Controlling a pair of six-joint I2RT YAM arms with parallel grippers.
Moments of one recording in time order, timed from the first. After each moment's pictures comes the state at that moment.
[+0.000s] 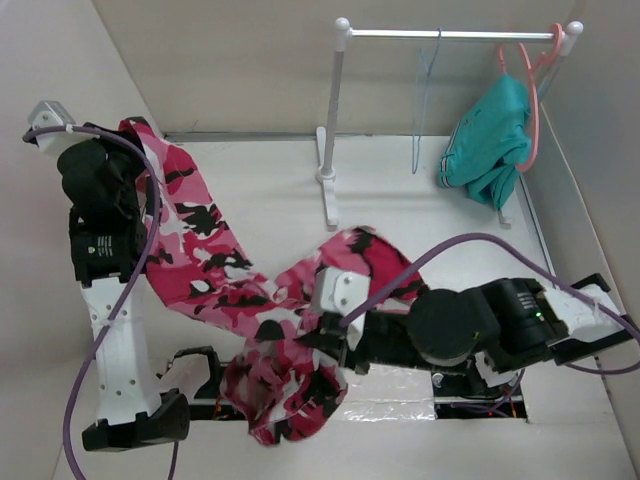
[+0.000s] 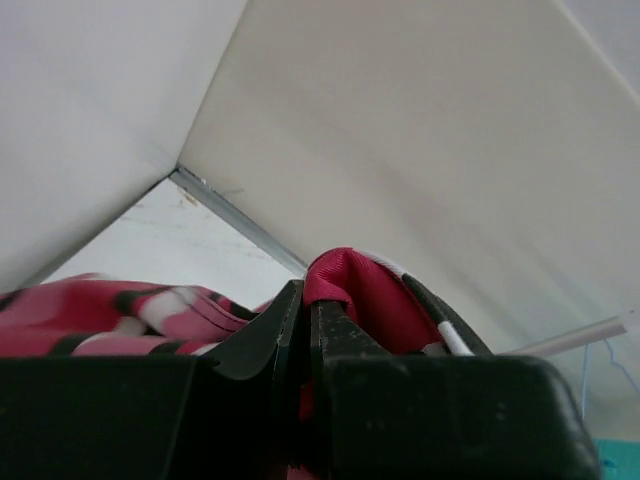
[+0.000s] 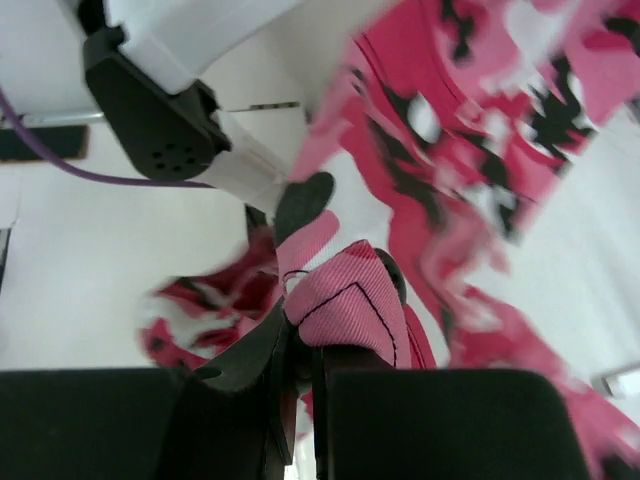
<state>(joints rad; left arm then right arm) 0.14 1.00 1.46 -0.48 -0.20 -0.62 1.83 1.46 2.07 -0.86 0.46 0.03</state>
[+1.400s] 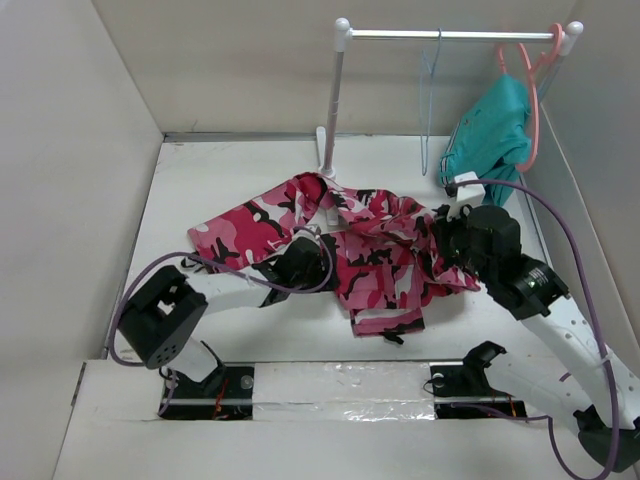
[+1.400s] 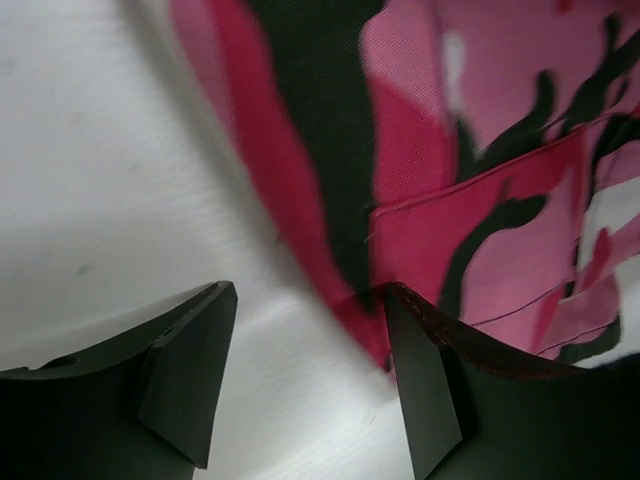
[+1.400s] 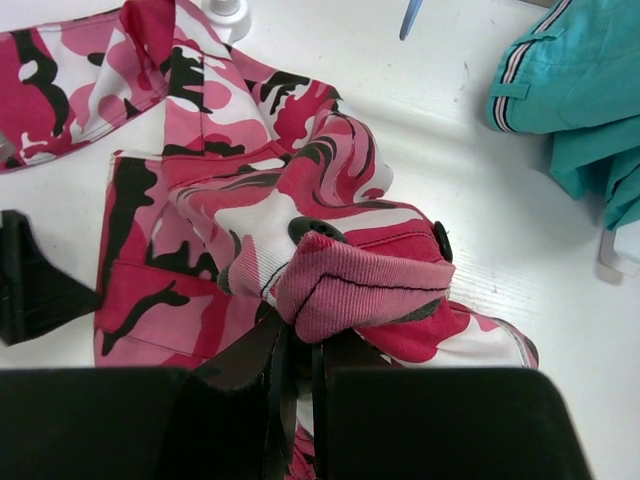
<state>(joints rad) -0.82 1.47 0.63 0.02 -0.07 -0.77 0.58 0.82 1.00 -0.57 0.29 0.07</state>
